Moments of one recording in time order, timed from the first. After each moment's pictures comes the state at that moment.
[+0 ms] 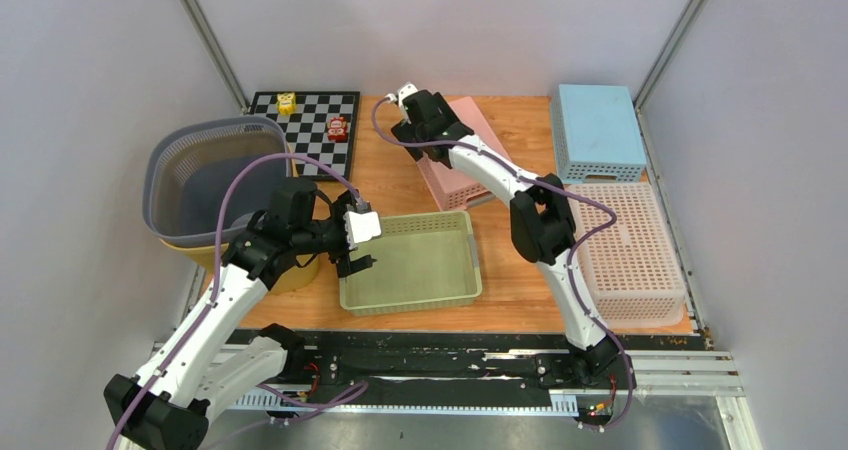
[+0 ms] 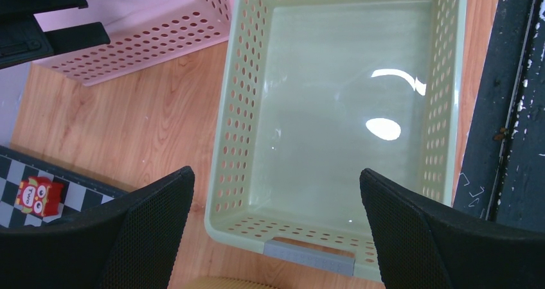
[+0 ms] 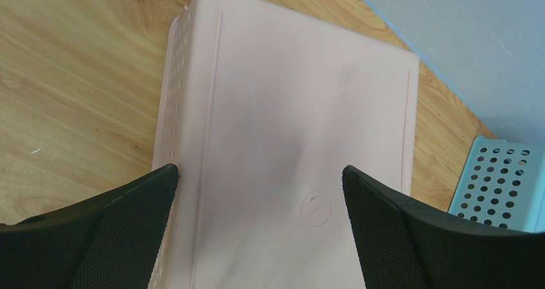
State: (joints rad) left arm -0.41 0.87 0.84 -0.64 0.59 0.80; right arm 0.66 2.34 2.11 -0.40 0.38 -0.26
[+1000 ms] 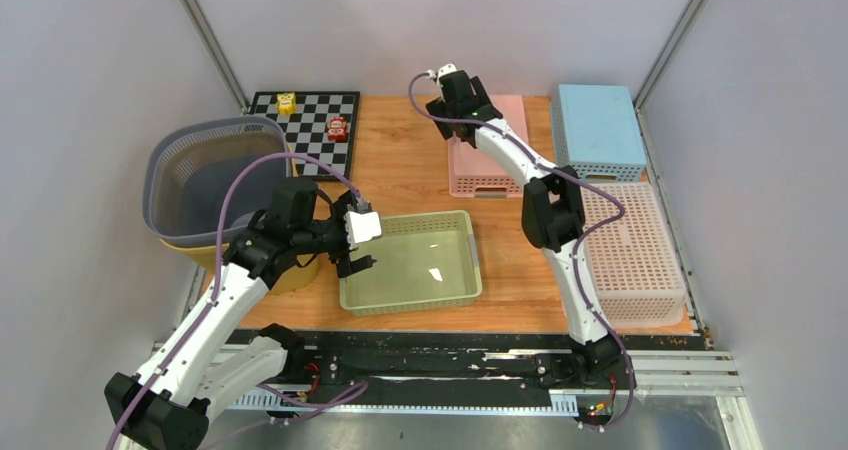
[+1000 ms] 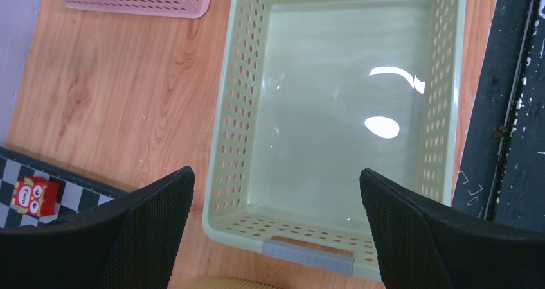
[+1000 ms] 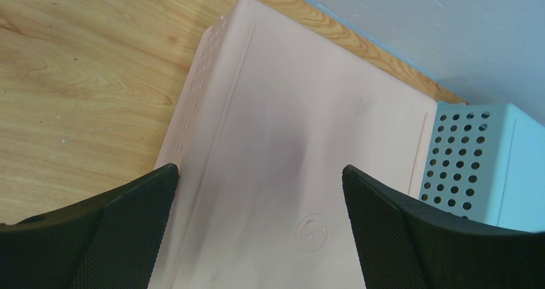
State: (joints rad) left arm -0.41 0.87 0.84 -0.64 0.59 0.80; right arm 0.50 2.42 2.24 -0.42 0.41 -0.21
